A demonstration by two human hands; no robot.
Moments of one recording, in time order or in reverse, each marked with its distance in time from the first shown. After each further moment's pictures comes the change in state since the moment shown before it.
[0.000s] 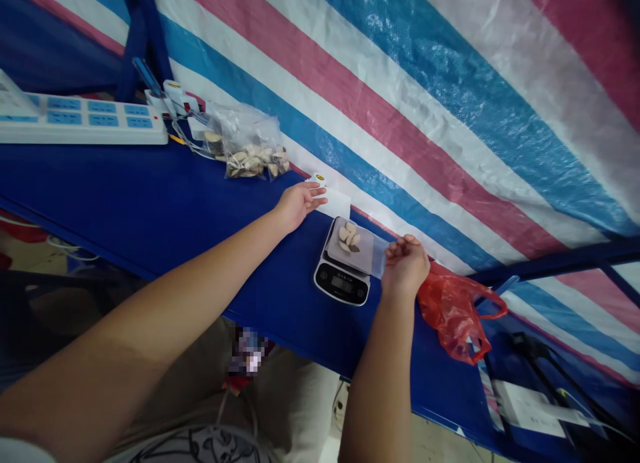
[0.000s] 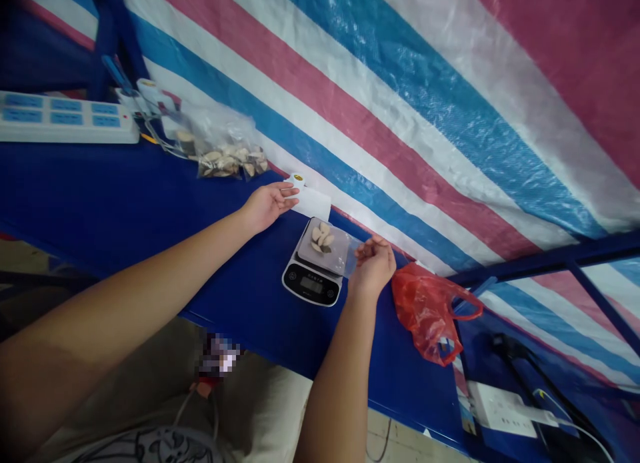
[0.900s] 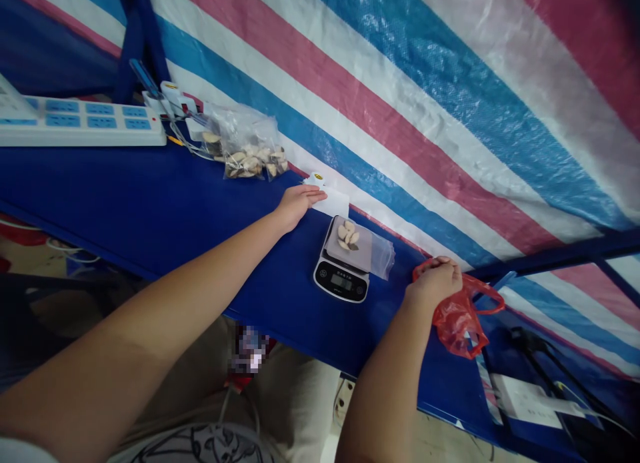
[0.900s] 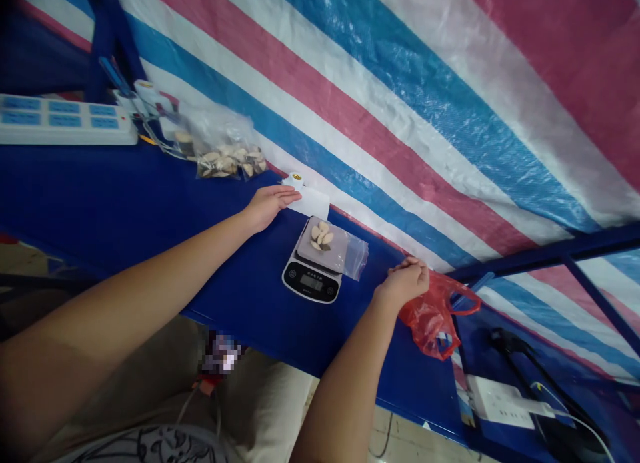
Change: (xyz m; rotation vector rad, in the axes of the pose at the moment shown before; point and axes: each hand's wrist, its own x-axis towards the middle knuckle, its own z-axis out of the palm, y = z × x) left_hand 0.011 -0.013 -0.010 0.253 -0.050 0.137; right_hand 0.026 -0.018 -0.050 -0.218 0.341 -0.216
